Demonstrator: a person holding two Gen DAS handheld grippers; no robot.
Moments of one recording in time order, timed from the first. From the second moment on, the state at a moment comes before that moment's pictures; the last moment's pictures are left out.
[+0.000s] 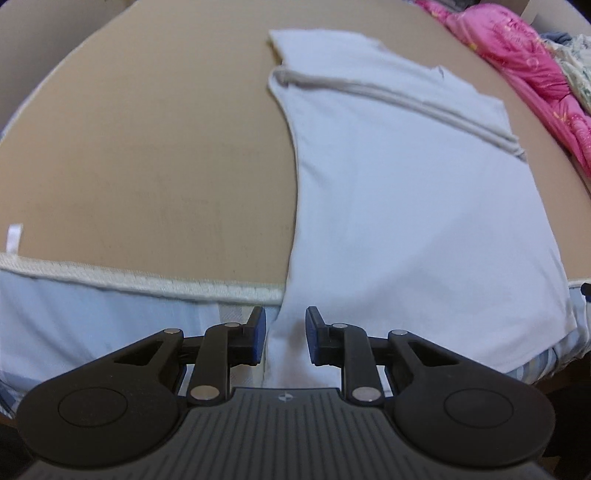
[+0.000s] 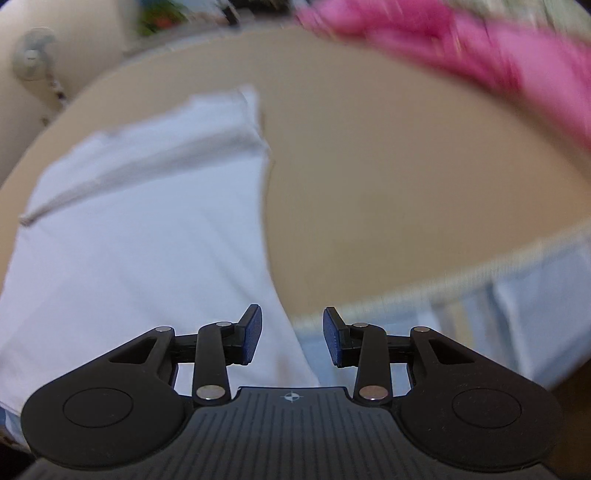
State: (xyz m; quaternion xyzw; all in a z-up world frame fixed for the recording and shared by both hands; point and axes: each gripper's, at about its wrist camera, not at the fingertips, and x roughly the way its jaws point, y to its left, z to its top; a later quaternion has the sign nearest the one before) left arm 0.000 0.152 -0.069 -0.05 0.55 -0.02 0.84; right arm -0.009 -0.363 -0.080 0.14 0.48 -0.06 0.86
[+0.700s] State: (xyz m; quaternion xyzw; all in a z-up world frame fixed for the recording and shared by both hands) left arm 0.011 0.147 -0.090 -0.04 0.58 -0.03 0.81; right arm 0.010 -0.354 -0.117 0.15 0.55 -0.01 0.82
